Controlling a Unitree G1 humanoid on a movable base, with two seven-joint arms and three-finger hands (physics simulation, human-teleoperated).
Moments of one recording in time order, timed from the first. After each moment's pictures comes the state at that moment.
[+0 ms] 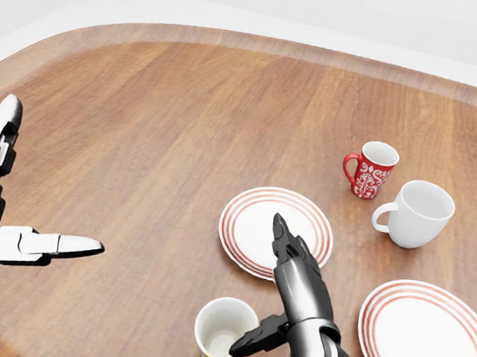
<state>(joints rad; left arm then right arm) -0.08 0.11 0.21 -0.39 -0.08 0.09 -0.09 -0.28 -0.01 0.10 0.54 -0.66 0.00 -0.08</state>
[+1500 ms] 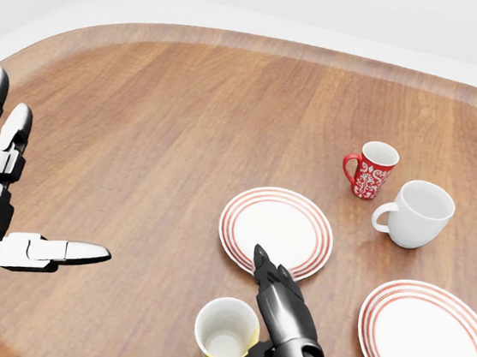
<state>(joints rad) -0.06 0.09 0.19 -0.39 -0.07 0.09 -0.09 -0.32 0.01 0.12 0.80 -0.70 -0.09 -0.12</state>
